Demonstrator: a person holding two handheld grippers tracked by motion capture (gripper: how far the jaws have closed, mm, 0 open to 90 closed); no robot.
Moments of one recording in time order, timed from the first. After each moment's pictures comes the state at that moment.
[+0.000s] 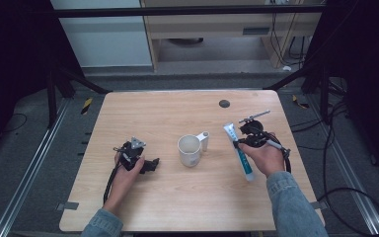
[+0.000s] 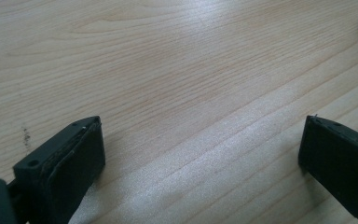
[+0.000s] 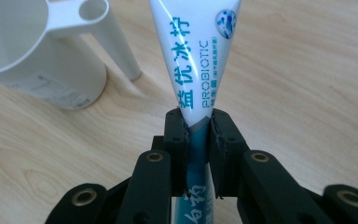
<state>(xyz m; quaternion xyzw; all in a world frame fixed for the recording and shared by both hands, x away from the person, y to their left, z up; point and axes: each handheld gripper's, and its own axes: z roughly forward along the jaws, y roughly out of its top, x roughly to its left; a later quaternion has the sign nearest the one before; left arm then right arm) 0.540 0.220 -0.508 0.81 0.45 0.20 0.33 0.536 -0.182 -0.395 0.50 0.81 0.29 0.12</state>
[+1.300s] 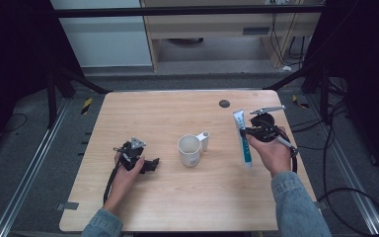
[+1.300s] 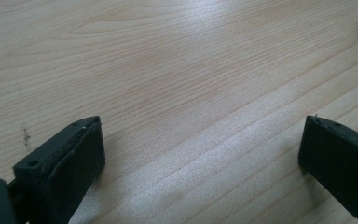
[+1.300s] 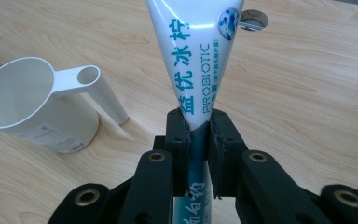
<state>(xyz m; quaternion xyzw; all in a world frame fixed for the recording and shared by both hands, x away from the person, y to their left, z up) 0.540 0.220 -0.508 0.81 0.45 0.20 0.33 0.533 -0.201 -0.372 0.51 0.77 0.35 0.17</state>
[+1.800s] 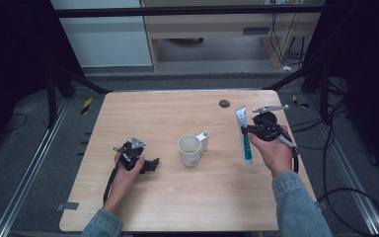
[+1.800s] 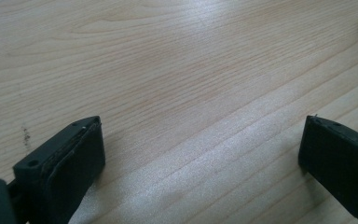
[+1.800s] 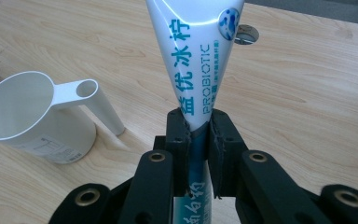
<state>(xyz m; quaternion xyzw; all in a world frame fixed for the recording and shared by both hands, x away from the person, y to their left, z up) 0.540 0.220 -0.508 0.81 0.45 0.20 0.33 0.532 -0.204 -0.367 0.51 0.76 0.36 0.19</state>
